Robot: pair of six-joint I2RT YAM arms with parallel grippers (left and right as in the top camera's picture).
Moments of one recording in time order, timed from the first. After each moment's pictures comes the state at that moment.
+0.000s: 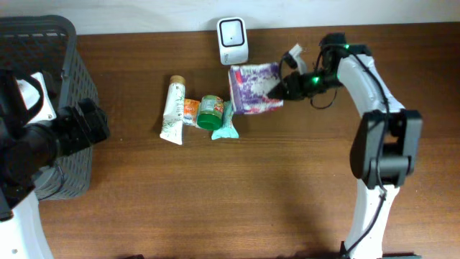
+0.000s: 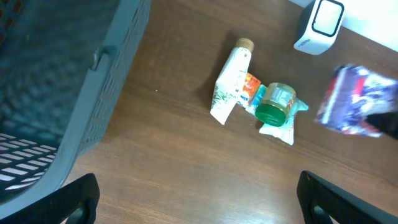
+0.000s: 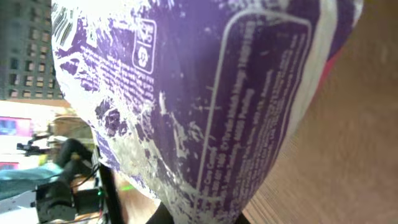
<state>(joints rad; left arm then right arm) 0.21 1.35 2.01 -1.62 0.12 -0.21 0.01 2.23 1.90 -1.11 -1.02 -0.35</state>
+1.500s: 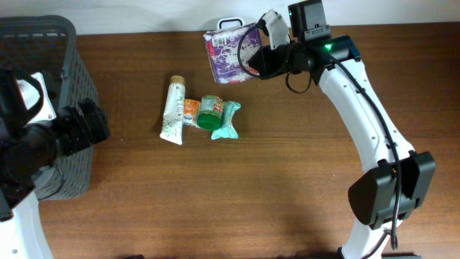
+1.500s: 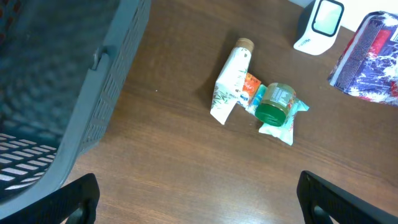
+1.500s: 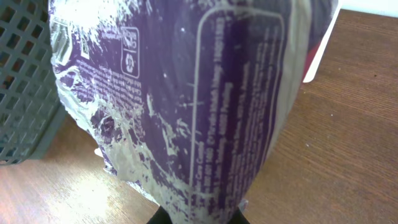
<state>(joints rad) 0.21 1.35 2.01 -1.62 0.12 -0.21 0.26 1.95 1.91 -0.84 -0.47 0.03</state>
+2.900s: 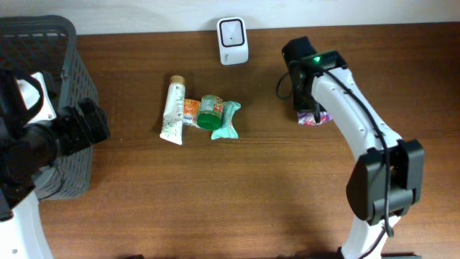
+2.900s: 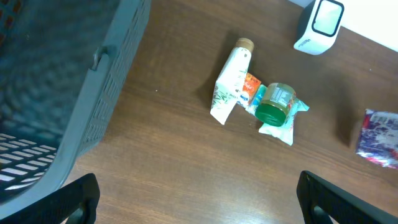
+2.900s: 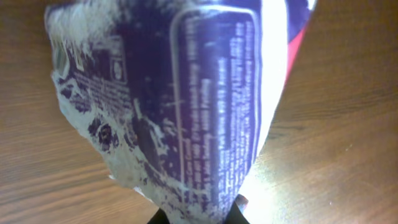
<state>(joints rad) 0.21 1.35 2.01 -1.62 0.12 -0.21 0.26 1.98 1.71 -1.18 0.45 0.37</state>
